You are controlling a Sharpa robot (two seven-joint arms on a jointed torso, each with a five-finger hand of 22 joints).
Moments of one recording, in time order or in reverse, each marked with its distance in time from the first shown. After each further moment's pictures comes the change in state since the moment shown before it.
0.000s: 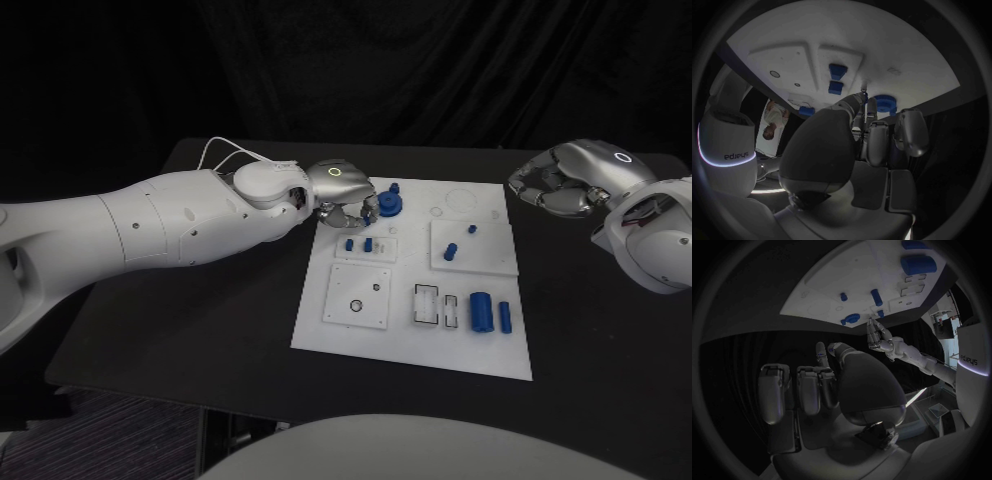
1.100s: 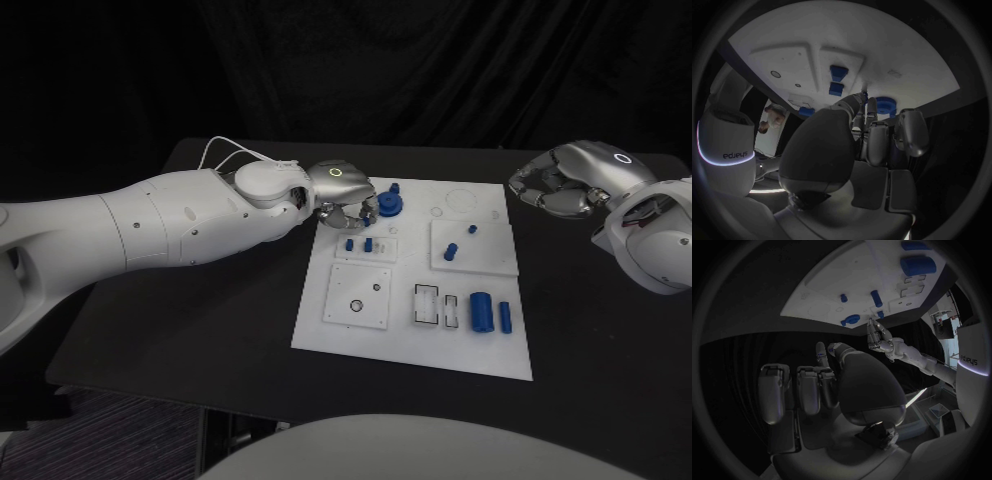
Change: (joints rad) left arm 0.000 0.002 0.002 -0.001 0.001 0.021 -0.004; left_hand -0.005 -0.005 0.012 -0.012 0.004 -0.002 -0.002 -0.005 -0.002 0.010 0.003 -0.010 -0.006 0.000 0.000 -0.004 -0.004 0.000 0.000 0.000 0.000 0.000; right arm -0.001 -0.001 0.000 -0.001 0.000 0.007 -0.001; right_hand 0.000 0.000 0.003 0.003 0.000 0.000 0.000 0.000 0.000 0.000 0.000 0.000 0.001 0.000 0.000 -0.004 0.000 0.000 0.000 0.000 0.000 0.000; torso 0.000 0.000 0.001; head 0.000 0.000
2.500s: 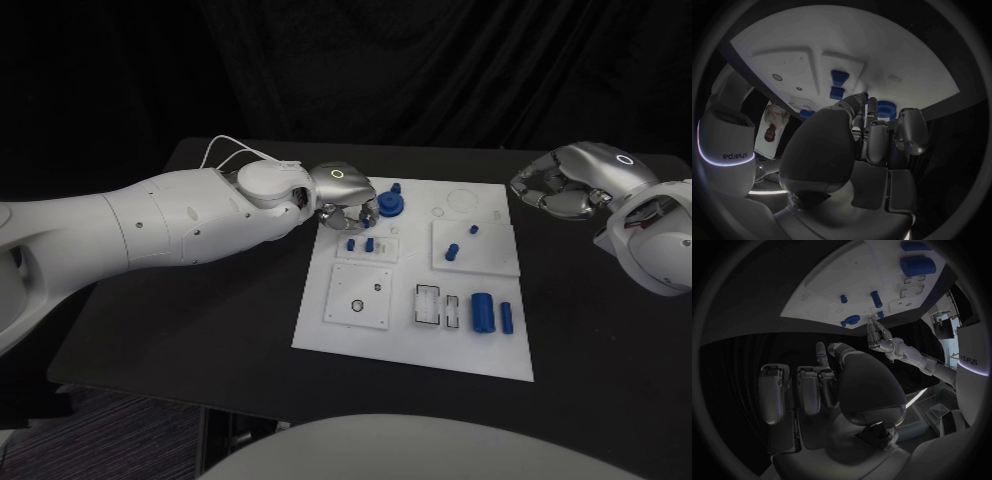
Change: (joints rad) left arm 0.000 0.001 0.000 -0.001 -0.018 0.027 -0.001; left_hand 0.003 0.003 0.007 -0.007 -0.002 -0.011 -0.003 -0.010 -0.006 0.005 0.000 -0.012 -0.001 -0.004 0.004 -0.009 -0.019 0.000 -0.004 0.004 -0.013 0.000; right arm -0.001 -0.001 0.000 0.000 0.000 0.005 -0.001; right_hand 0.000 0.000 0.003 -0.003 0.000 0.000 0.000 0.000 0.000 0.000 0.000 0.000 0.000 0.000 0.000 0.000 0.000 0.000 0.000 0.000 0.000 0.000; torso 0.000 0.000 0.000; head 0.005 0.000
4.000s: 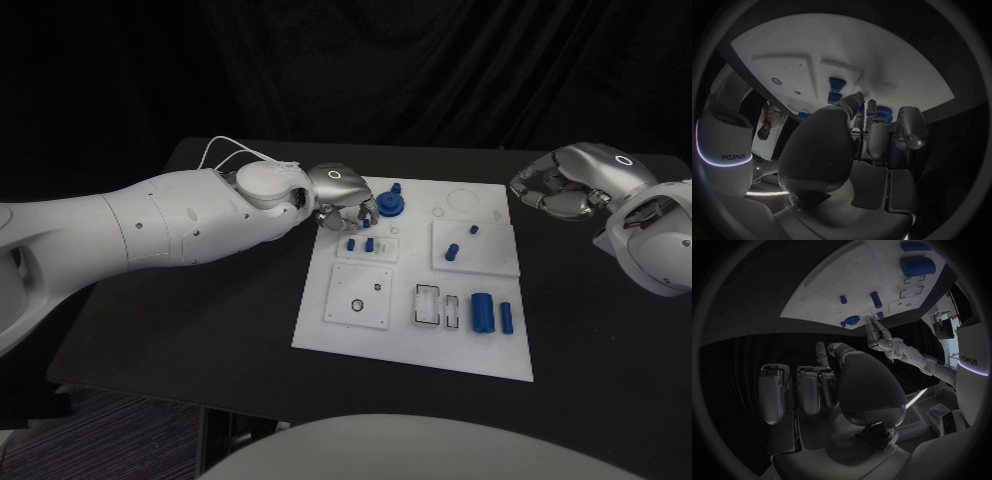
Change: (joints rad) left arm -0.003 -0.001 -0.002 -0.012 -0.005 0.017 -0.018; left_hand -0.030 -0.030 0.008 0.012 -0.126 -0.148 -0.063 -0.051 -0.060 -0.059 0.021 -0.074 -0.024 -0.025 0.018 -0.018 -0.037 0.000 -0.021 0.007 -0.043 0.000; right arm -0.002 0.001 0.000 -0.001 0.000 0.003 -0.001; right_hand 0.000 0.000 0.005 -0.005 0.000 0.000 0.000 0.000 0.000 0.000 0.000 0.000 0.000 0.000 0.000 0.000 0.000 0.000 0.000 0.000 0.000 0.000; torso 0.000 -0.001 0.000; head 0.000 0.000
